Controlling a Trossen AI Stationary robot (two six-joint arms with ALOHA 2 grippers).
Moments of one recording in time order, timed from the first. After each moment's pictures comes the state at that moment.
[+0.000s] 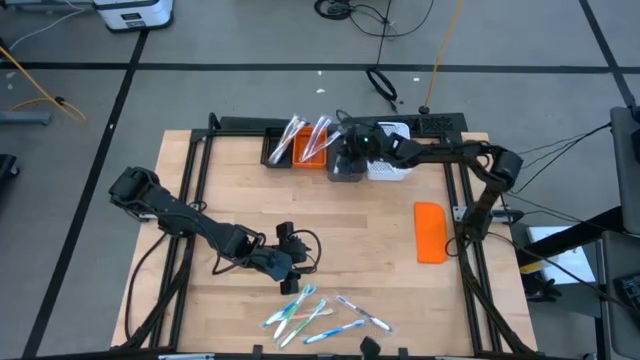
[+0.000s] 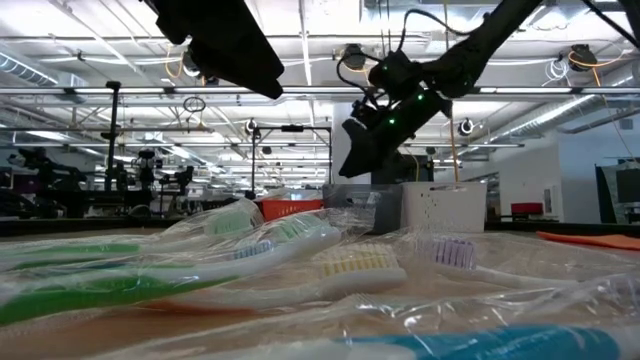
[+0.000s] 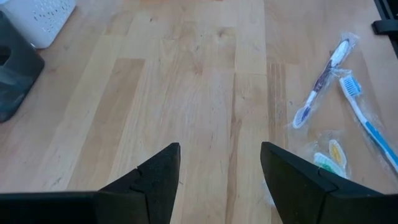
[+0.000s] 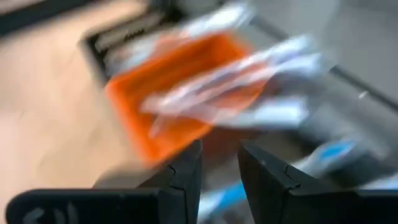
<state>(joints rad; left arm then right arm) -0.43 1.60 1.07 -0.26 -0.39 -0.35 -0.53 1.74 1.02 0.14 -0.02 0.10</state>
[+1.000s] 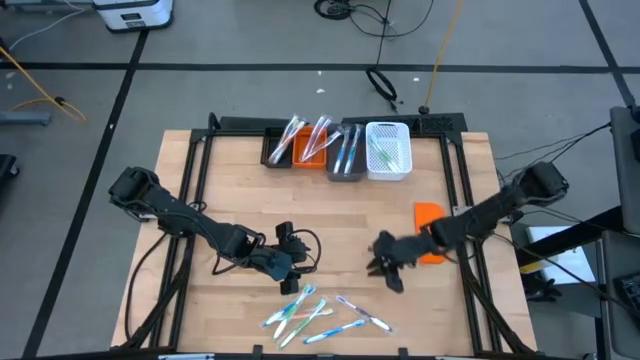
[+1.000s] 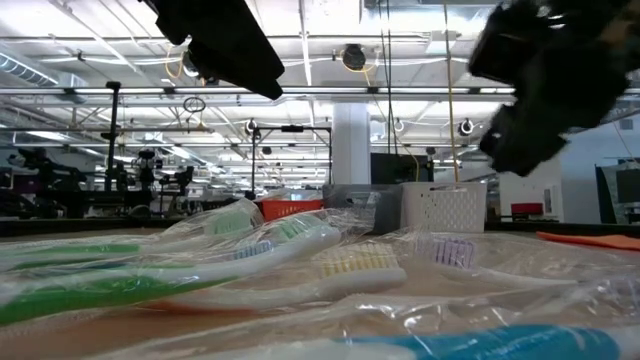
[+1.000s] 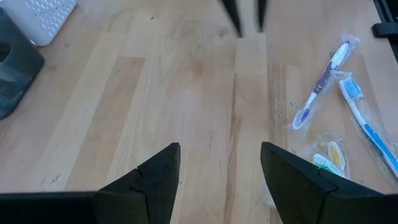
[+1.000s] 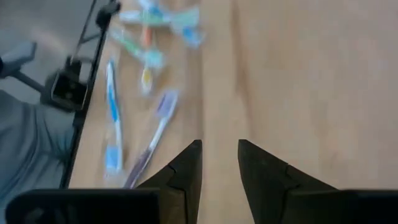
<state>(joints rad) -0.43 1.60 1.07 -0.26 -0.39 -0.37 0.40 1.36 0.53 0.19 -0.02 0.59</state>
